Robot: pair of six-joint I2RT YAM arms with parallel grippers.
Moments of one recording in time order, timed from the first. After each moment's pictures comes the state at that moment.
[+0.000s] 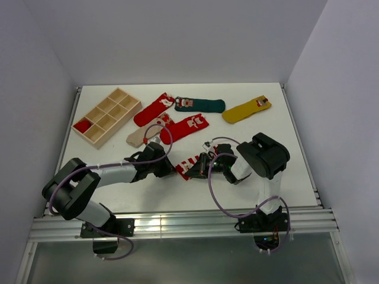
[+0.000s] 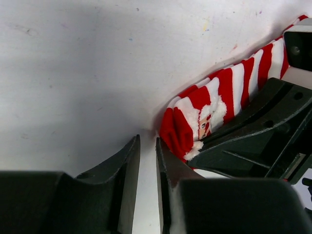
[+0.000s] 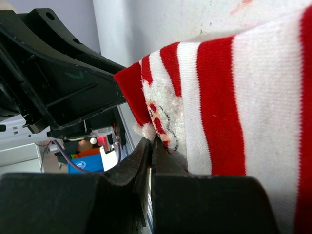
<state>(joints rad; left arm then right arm) -0.71 1.49 0.58 0.08 0.04 -1.03 0.54 1.95 0.43 1.03 -0.76 1.10</state>
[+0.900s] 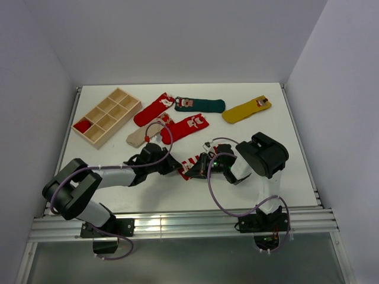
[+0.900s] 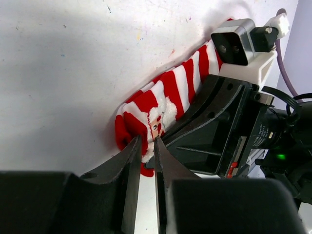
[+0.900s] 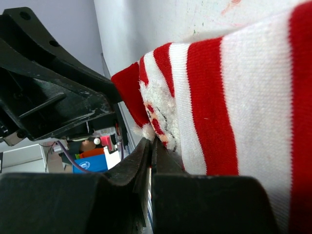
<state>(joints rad) -0.71 1.49 0.51 0.36 0.11 -1.06 0.53 1.97 0.43 1.05 -0.77 1.12</state>
